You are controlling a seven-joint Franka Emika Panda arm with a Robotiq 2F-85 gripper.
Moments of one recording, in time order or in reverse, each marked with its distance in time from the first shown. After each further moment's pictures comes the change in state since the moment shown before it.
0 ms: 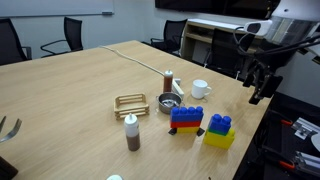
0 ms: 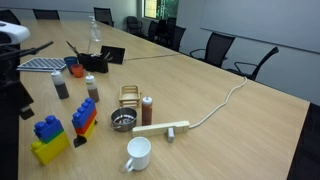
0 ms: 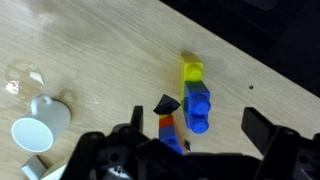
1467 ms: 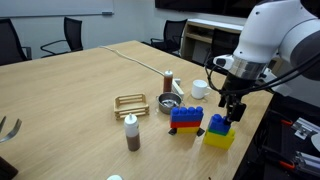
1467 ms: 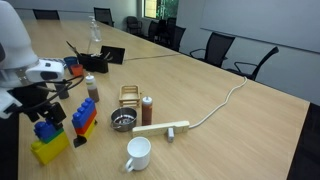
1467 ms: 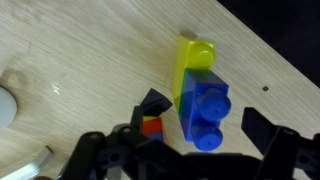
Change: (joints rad) arm -0.002 0.404 -0.001 0.085 0.004 0.309 -0.113
